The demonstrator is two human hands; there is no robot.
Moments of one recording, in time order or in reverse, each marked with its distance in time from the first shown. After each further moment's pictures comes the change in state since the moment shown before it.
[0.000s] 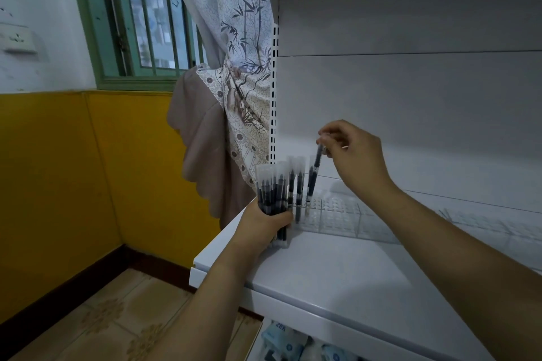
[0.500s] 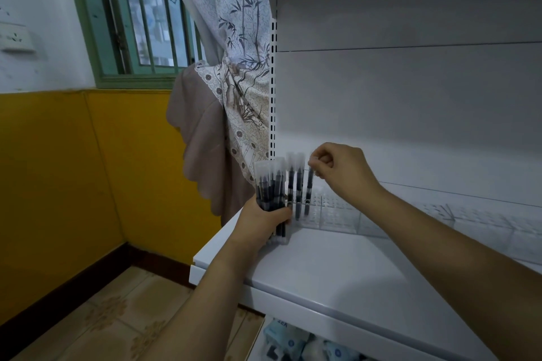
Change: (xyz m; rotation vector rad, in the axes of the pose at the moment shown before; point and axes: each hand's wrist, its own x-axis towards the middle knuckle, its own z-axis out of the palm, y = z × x) left_hand 0.002 0.000 -0.001 0.009 0.006 -0.027; right_hand -0.009 0.018 0.014 -0.224 -0.227 0.076
